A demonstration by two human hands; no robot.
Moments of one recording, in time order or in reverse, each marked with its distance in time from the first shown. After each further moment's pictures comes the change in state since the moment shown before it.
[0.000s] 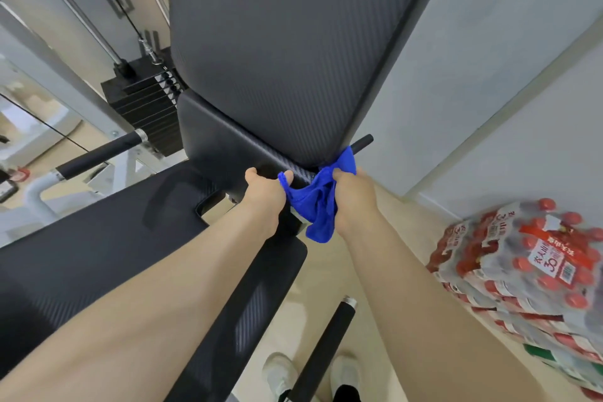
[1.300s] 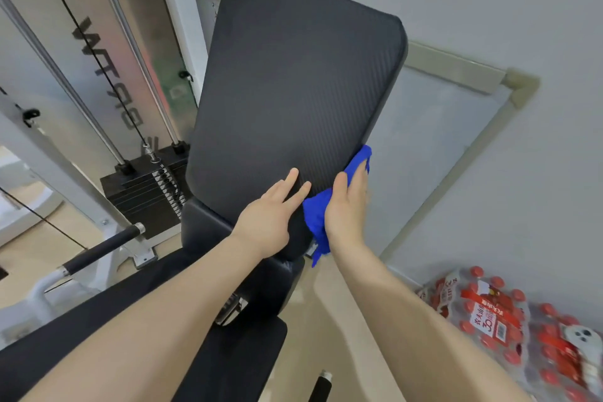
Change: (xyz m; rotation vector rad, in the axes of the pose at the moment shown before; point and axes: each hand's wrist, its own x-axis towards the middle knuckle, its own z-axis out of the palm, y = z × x) left_hand -0.105 0.129 -0.026 1.354 -0.078 1.130; right_hand -0.066 -0.131 0.011 -0.254 0.136 -0.747
